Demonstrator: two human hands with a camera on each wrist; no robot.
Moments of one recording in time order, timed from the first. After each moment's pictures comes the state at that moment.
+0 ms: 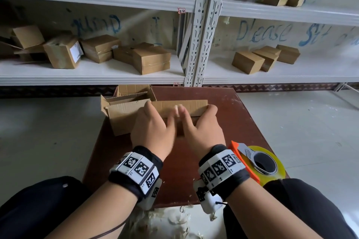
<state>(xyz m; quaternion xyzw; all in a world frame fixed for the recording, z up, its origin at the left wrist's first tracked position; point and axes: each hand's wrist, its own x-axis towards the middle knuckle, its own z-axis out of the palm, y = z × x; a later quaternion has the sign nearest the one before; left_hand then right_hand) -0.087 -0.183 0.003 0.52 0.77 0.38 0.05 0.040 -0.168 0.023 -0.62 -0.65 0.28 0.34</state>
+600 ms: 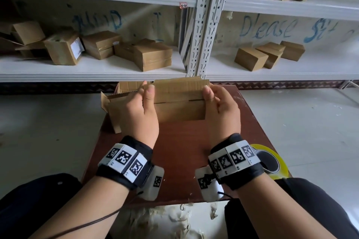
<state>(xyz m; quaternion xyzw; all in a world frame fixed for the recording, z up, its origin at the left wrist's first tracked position) -0.115 -0.173 0.015 0.46 0.64 0.62 0.00 0.062 -0.149 0.041 -0.54 -0.61 0.26 0.53</state>
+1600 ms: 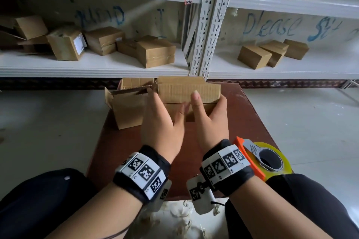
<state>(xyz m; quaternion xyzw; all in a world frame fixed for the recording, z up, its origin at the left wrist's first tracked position) -0.080 -0.196 0.009 0.53 0.69 0.49 0.06 0.034 -0.162 0.012 -0.52 -0.57 0.35 0.54</state>
